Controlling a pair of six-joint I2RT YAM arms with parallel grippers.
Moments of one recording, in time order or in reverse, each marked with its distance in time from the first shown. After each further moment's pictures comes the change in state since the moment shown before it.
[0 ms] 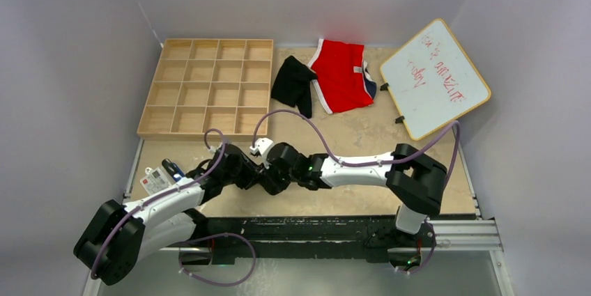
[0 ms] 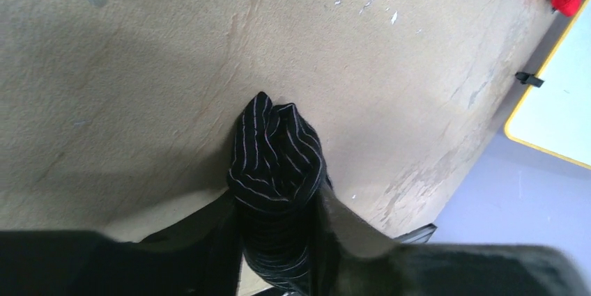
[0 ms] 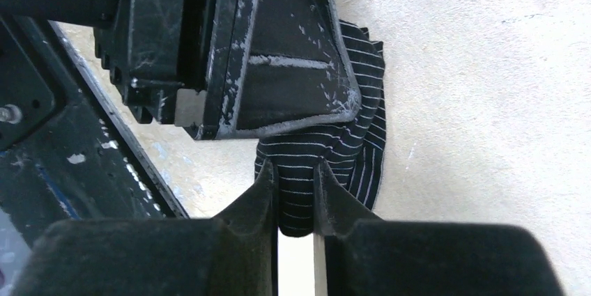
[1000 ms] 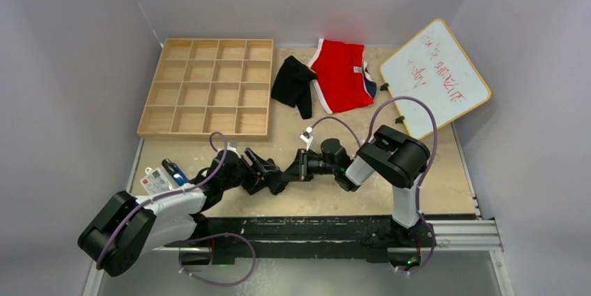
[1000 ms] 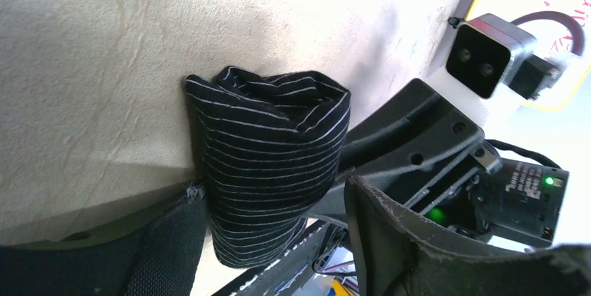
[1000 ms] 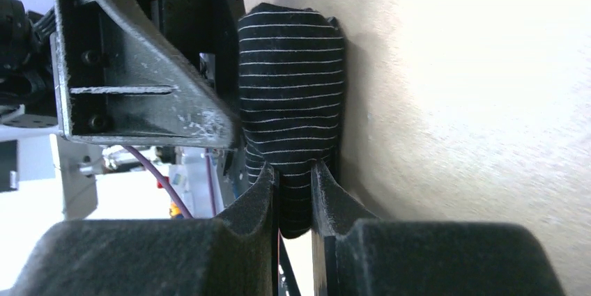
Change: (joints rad) left arm -0.011 0.066 -0.138 0.393 0.151 -0.058; right arm -0.369 0.204 -0.492 1.114 -0.607 0.750
